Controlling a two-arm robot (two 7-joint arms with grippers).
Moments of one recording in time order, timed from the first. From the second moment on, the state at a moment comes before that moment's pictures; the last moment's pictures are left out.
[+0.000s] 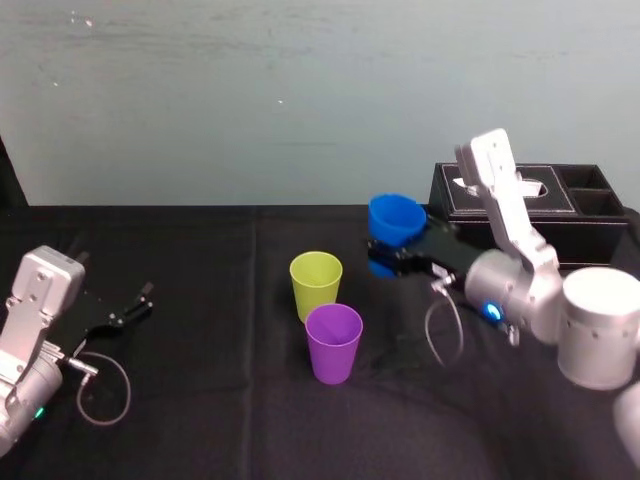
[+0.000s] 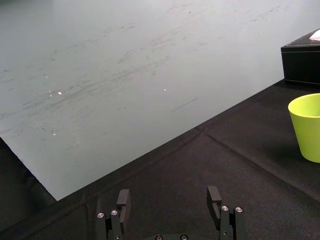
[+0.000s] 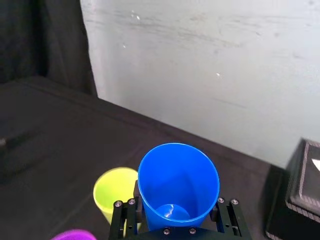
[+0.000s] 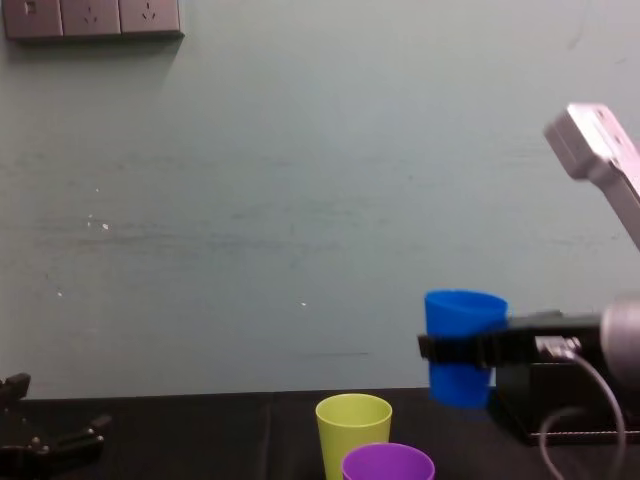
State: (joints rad) left arm -0.20 0.60 0.45 -1.41 -0.25 -0.12 0.03; right arm 0.42 0.27 -0.33 -1.39 0.24 0.36 0.34
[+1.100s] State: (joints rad) left arm -0.20 0.60 0.45 -1.41 -0.25 -0.12 0.03; right arm 0.64 0.18 -0.49 -1.15 0.25 0.36 0.42
